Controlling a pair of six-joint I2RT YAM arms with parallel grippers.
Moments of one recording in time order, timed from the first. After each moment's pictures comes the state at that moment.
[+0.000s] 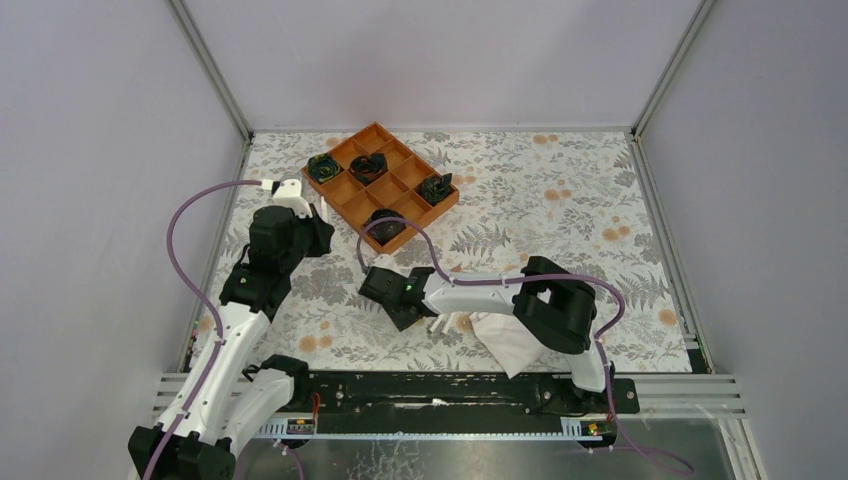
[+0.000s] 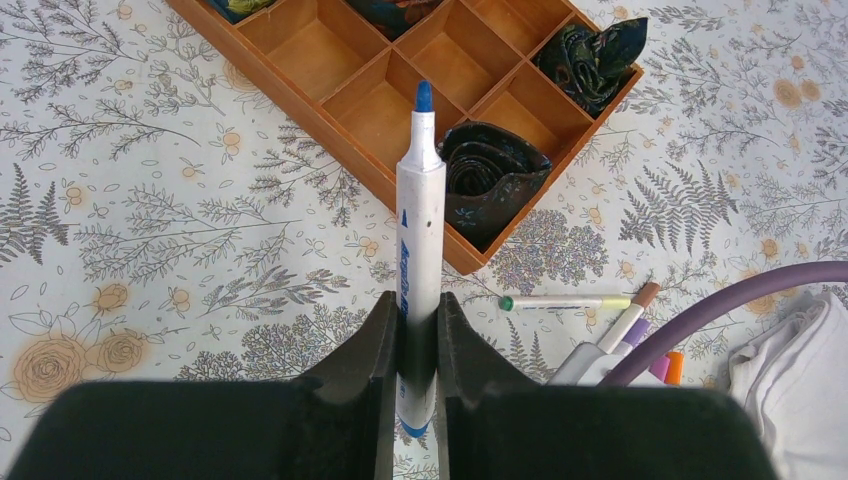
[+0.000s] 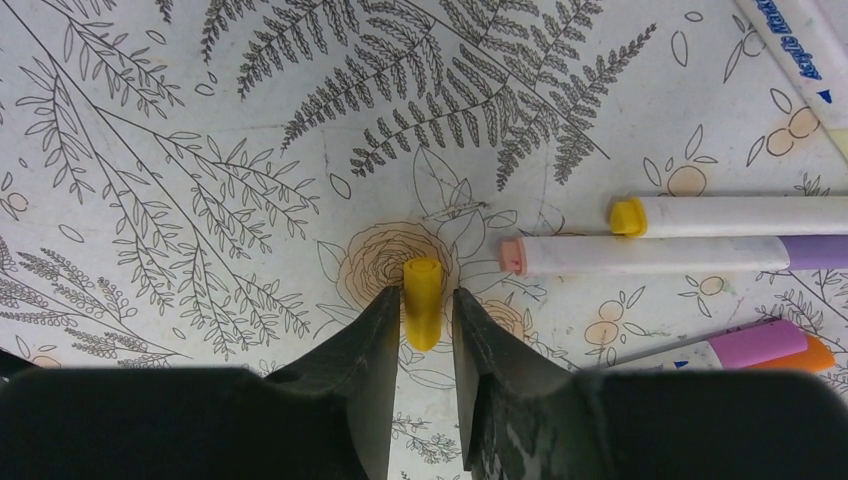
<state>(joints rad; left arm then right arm) -0.20 0.83 0.77 -0.36 0.02 -0.26 1.21 2.02 1.40 -0.58 0.24 0.50</state>
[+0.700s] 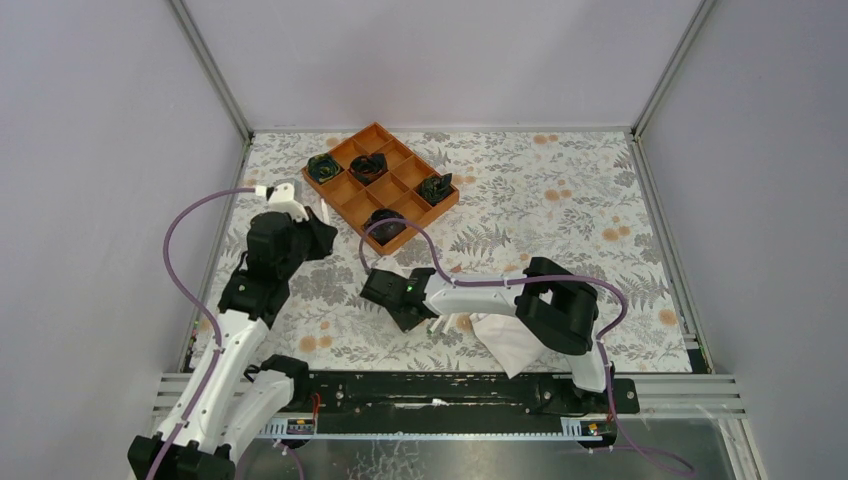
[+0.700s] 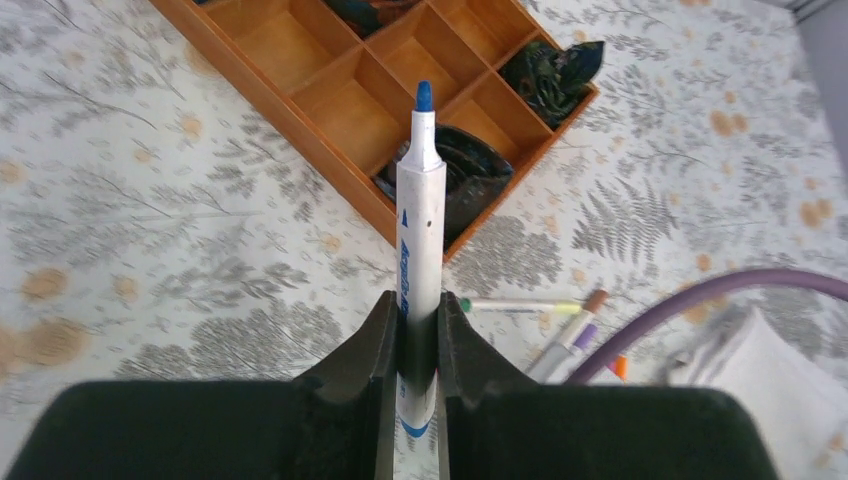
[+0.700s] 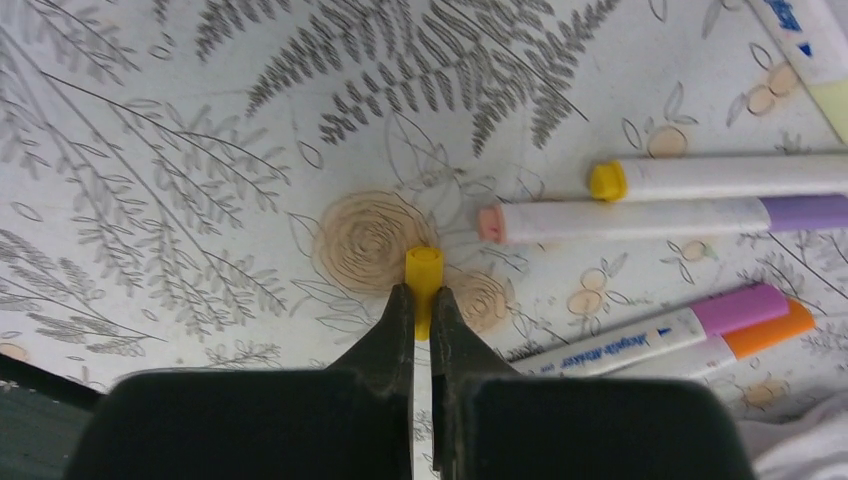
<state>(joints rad) -0.20 0.81 0.75 -0.35 0.04 -0.34 1.22 2.00 1.38 -0.61 0.26 0.51</state>
